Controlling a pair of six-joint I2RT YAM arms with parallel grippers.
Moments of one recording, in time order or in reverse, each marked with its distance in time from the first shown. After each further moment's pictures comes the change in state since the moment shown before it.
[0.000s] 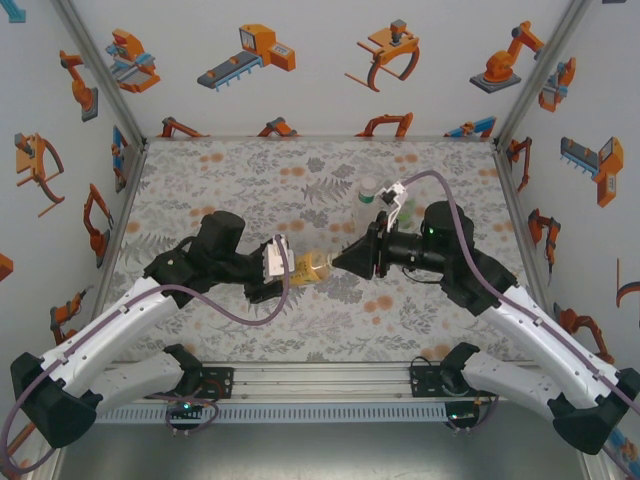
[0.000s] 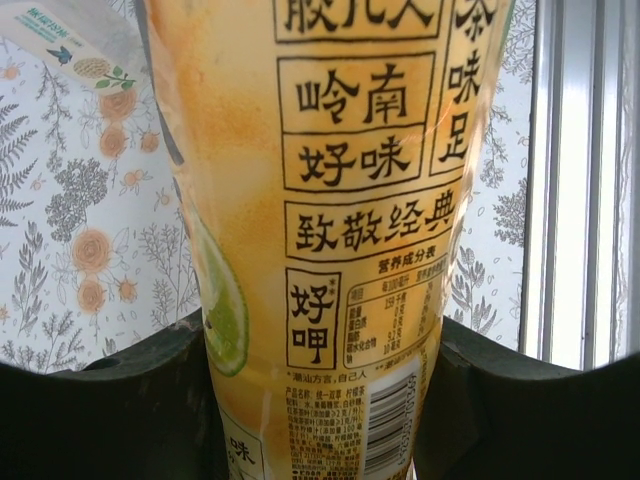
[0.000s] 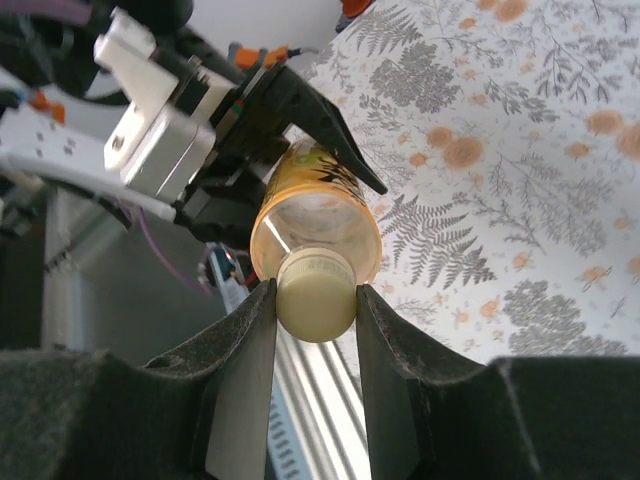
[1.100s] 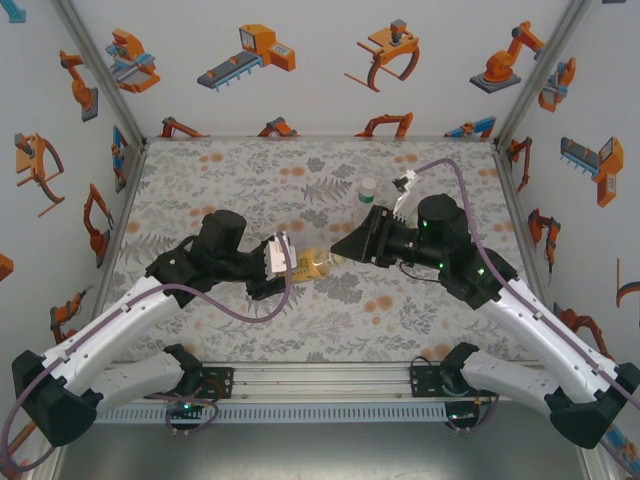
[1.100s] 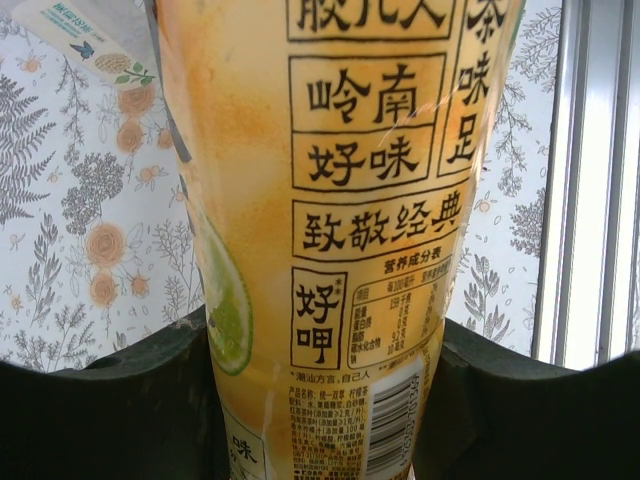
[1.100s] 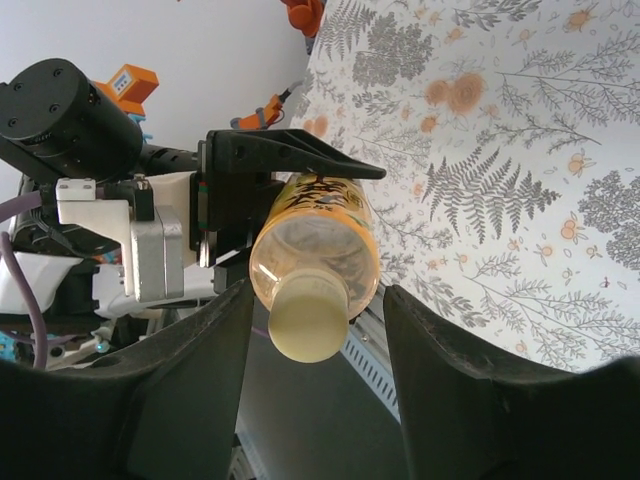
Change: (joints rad) left arm -0.003 0.010 0.000 0.032 -0.034 -0.024; right arm 0.001 0.044 0.077 -0.147 0.158 0.402
